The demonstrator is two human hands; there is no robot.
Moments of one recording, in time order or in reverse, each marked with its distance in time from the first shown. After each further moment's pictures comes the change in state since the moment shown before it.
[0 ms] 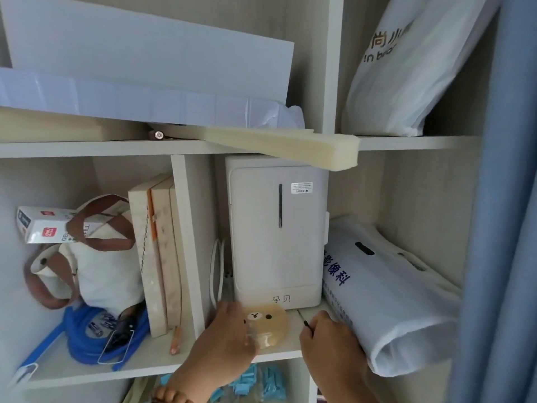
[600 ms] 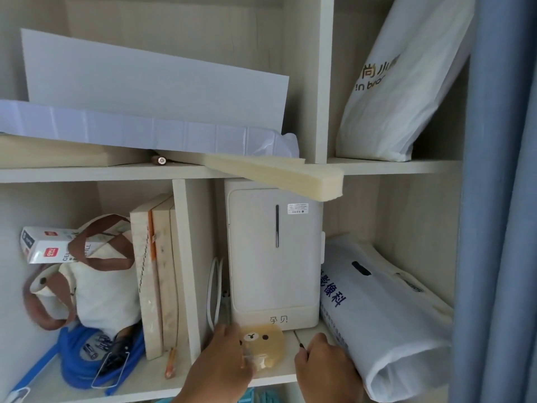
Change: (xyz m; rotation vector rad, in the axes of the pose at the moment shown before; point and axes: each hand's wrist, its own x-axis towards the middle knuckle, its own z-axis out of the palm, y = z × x) left_hand 0.005 0.003 0.004 0.028 0.050 -0.004; right_hand 0.002 -0.008 -0.001 0.001 -0.061 0.077
